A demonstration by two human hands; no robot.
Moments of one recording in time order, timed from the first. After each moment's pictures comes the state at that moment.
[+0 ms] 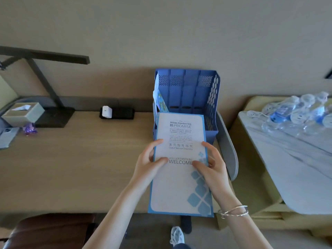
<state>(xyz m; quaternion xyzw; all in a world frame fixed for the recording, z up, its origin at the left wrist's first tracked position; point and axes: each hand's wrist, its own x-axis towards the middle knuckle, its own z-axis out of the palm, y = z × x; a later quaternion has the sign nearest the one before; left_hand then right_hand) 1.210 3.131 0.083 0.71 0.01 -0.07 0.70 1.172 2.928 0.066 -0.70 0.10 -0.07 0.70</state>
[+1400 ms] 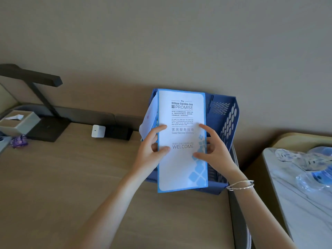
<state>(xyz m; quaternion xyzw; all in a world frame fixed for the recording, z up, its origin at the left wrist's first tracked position) 1.446 3.054 0.087 0.75 -0.03 0.04 0.66 1.470 2.820 0.078 -0.78 -0.07 0.05 0.62</state>
